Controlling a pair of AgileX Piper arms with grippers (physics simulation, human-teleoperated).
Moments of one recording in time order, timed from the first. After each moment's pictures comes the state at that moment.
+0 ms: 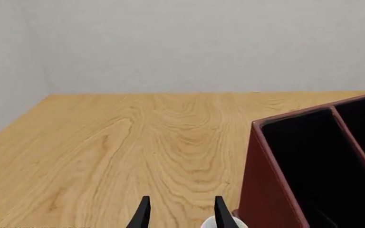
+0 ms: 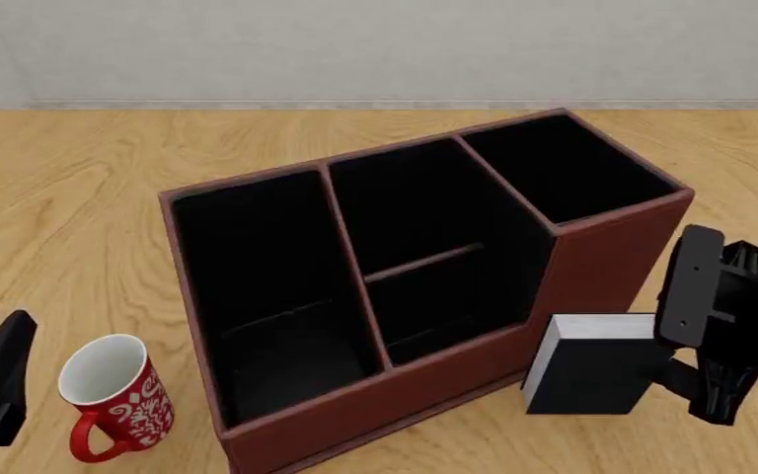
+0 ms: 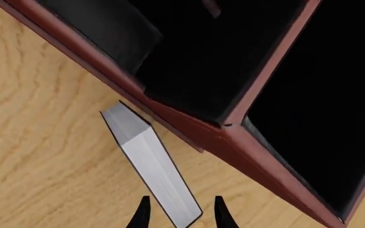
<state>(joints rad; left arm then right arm) 0.03 0.00 0.00 0.07 0.02 0.14 0.99 -0.56 0.69 -1.02</state>
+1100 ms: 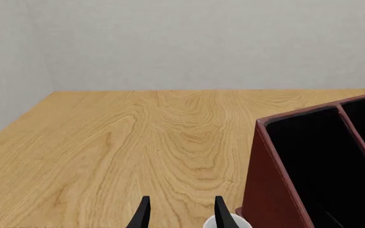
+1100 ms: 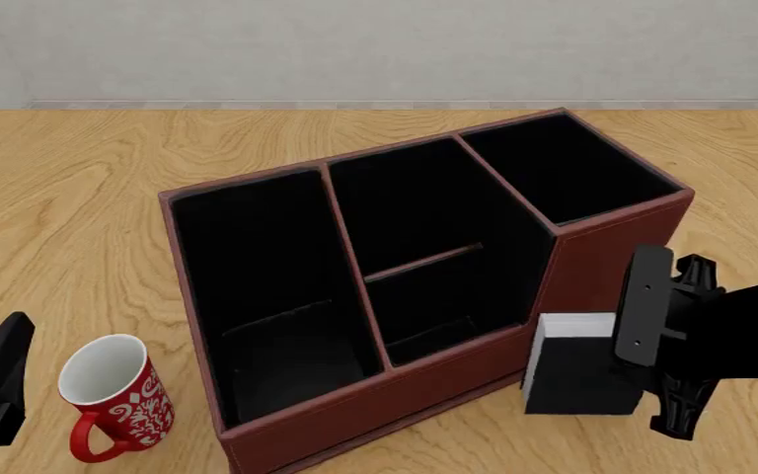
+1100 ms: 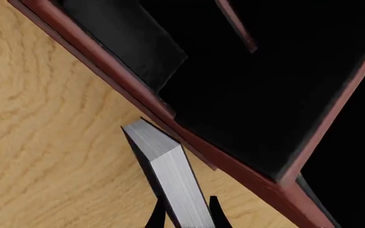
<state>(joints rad) 0.04 0.00 0.00 0.09 0.03 0.36 1.04 -0.54 0.65 -0.78</state>
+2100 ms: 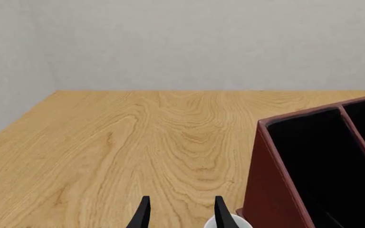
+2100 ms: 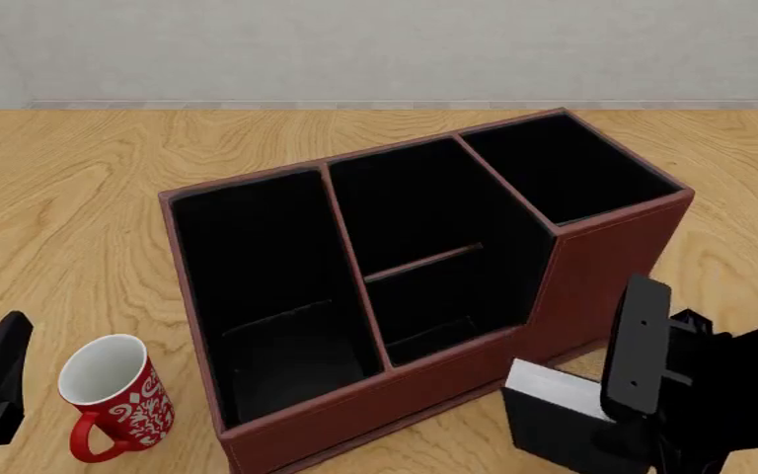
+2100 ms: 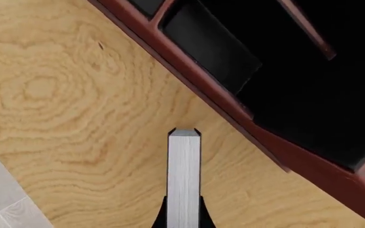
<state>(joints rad) 0.05 0.00 0.00 0.08 0.02 0.68 0.93 -0.60 0.97 -0.44</state>
